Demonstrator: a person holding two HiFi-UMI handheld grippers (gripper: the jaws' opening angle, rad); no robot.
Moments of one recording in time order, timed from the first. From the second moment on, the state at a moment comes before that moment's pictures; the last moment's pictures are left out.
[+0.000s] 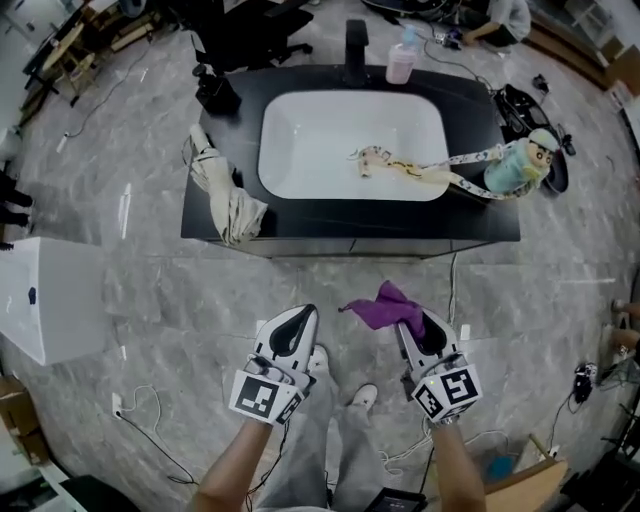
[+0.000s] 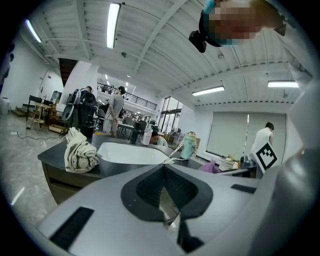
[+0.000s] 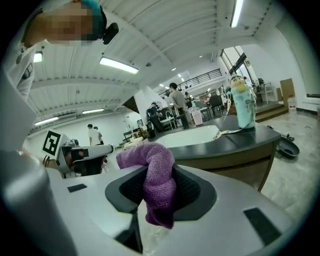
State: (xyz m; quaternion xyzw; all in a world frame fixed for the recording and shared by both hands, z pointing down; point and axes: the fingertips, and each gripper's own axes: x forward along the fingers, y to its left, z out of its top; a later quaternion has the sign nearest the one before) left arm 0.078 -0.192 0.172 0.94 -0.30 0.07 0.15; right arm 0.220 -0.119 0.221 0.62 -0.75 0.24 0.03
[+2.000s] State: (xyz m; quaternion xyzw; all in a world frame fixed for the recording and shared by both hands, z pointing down) left arm 0.133 -0.257 0.388 0.96 -0.27 -0.04 -0.01; right arm 0.243 -0.252 0.419 0.63 -0.78 0.06 -0.03
